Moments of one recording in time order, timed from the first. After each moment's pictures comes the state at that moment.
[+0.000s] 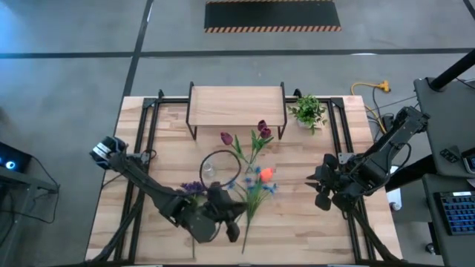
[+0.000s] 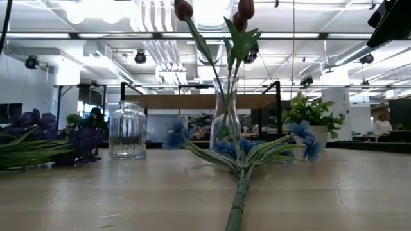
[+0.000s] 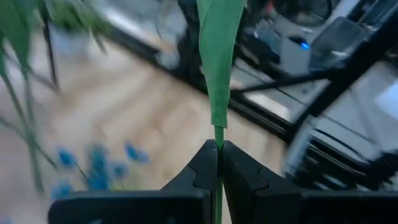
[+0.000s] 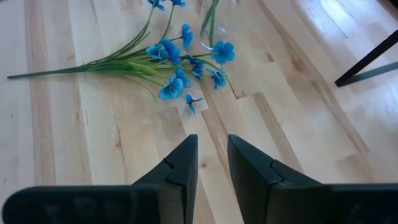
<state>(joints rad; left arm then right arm) -0.61 1.71 1.45 -0.19 -0.83 -0.79 0.79 1.04 0.86 -0.98 0.63 1.01</state>
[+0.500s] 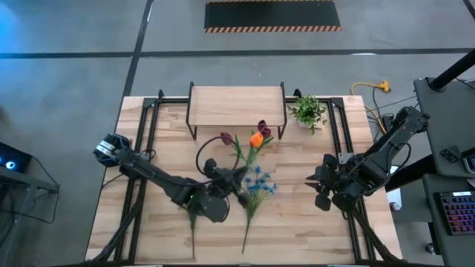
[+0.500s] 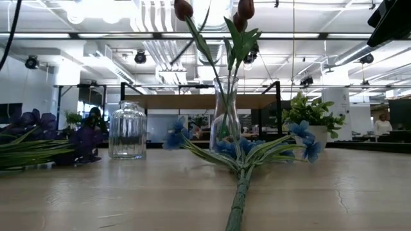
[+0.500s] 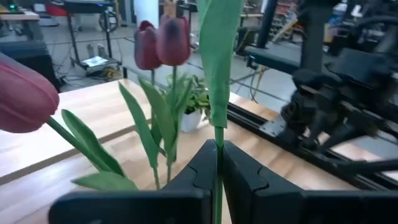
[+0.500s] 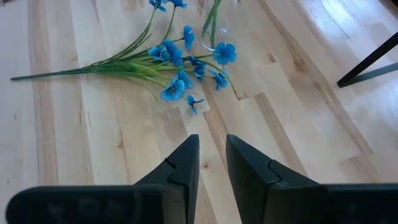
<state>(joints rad) -0.48 1.71 1.40 -0.11 -1.19 -0.59 0.79 1.04 0.86 -0.97 0.63 1.01</state>
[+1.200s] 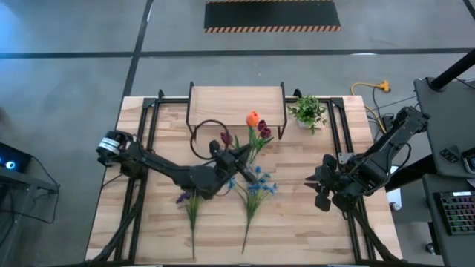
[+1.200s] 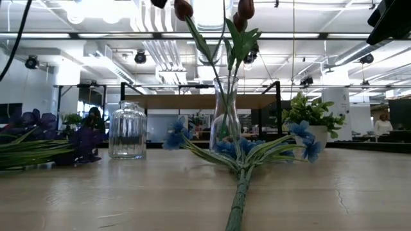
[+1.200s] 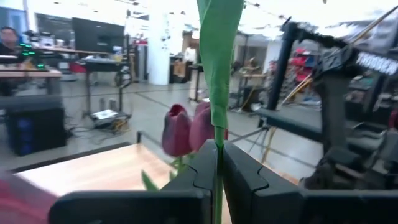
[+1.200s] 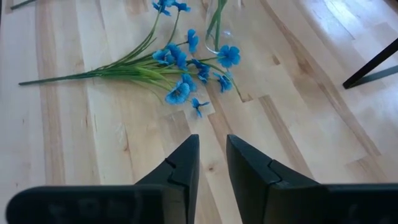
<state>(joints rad) -0.34 1.71 1.19 0.78 -1.13 0.03 0.79 1.04 0.86 -0.95 0.63 1.01</state>
